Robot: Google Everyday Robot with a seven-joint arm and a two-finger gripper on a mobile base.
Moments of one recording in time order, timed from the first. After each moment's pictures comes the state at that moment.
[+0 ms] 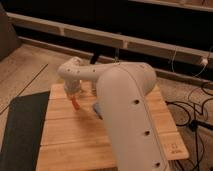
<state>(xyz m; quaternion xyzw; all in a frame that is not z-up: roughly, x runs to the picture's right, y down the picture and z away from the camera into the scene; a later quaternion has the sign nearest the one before) -0.219 0.042 0.834 -0.29 0.10 0.57 0.76</state>
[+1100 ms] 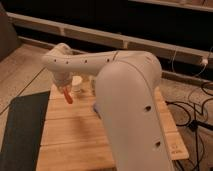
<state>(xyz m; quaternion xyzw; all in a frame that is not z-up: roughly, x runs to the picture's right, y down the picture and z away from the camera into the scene) -0.218 -0.017 0.800 -0.24 0.08 0.58 0.78</state>
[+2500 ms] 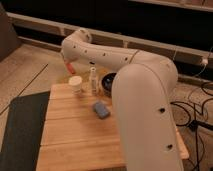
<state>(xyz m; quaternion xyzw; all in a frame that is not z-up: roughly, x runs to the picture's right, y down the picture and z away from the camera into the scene) -0.220 -0.168 0.818 -0.16 -0.16 0.56 0.80</state>
